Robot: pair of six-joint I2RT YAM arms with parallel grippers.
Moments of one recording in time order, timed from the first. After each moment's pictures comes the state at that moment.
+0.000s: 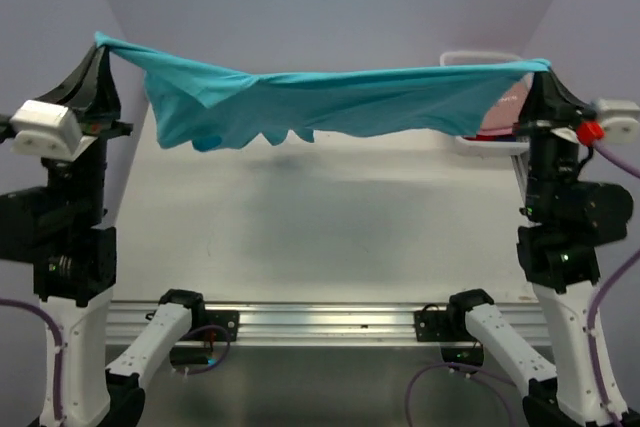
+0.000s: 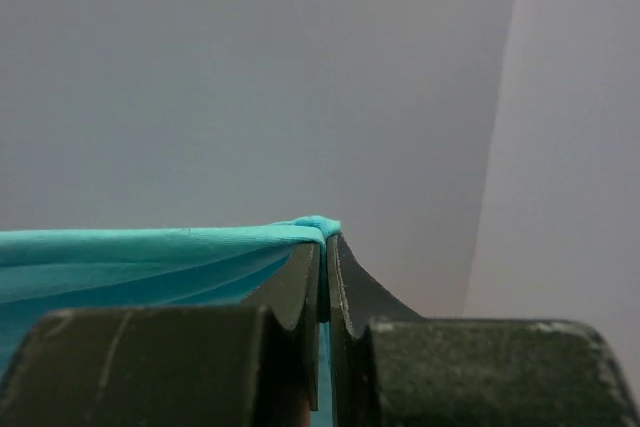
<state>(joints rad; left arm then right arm) -0.13 0.81 1.42 0.03 0.06 0.18 0.23 0.80 1.22 0.09 0.23 -0.17</state>
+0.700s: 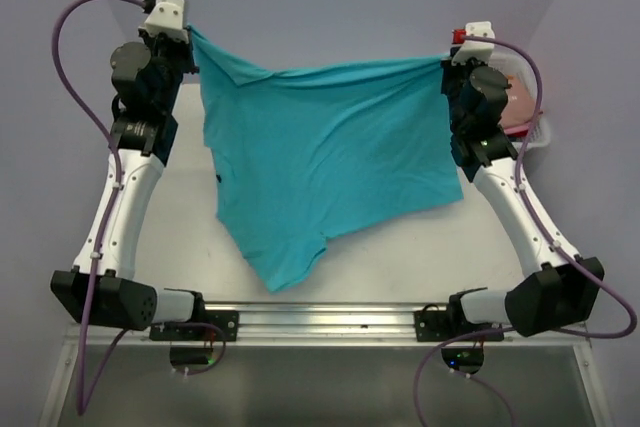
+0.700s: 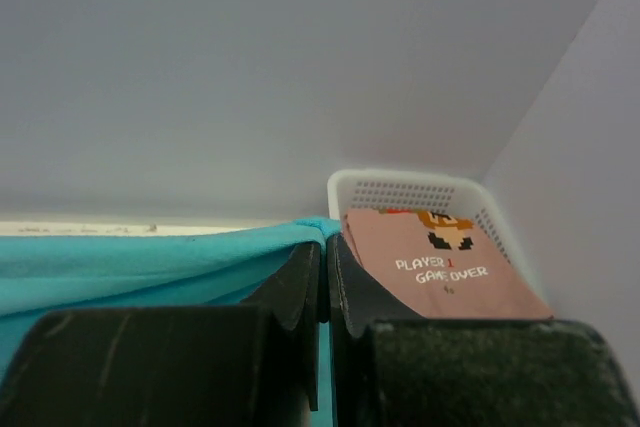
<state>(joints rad) -0.10 1.35 1.51 0.01 -0.01 0.18 0.23 1.35 1.30 0.14 0.35 -0.20</state>
